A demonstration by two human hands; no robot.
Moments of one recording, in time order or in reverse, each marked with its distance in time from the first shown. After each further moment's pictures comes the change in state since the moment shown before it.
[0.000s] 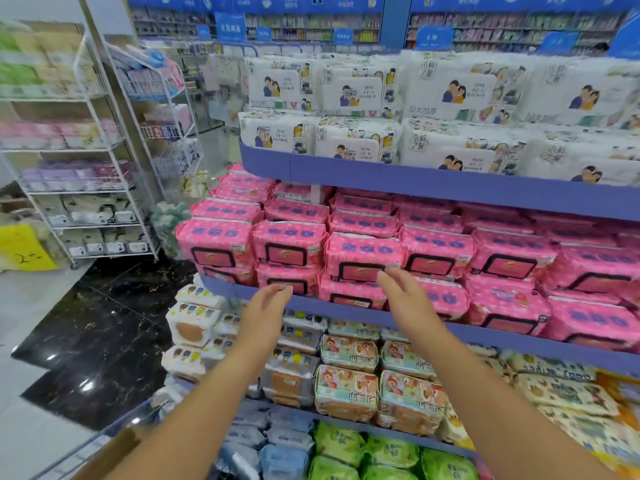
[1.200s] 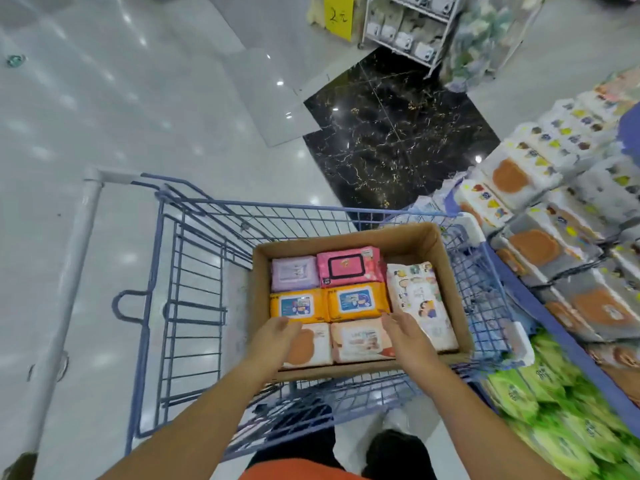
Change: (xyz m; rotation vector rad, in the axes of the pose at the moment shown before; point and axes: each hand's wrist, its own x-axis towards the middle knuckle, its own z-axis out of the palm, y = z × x) left_hand -0.316 -0.367 -0.383 -0.046 0.513 -0.852; right_hand -0.291 0.165 0.461 -0.570 -0.991 0.315
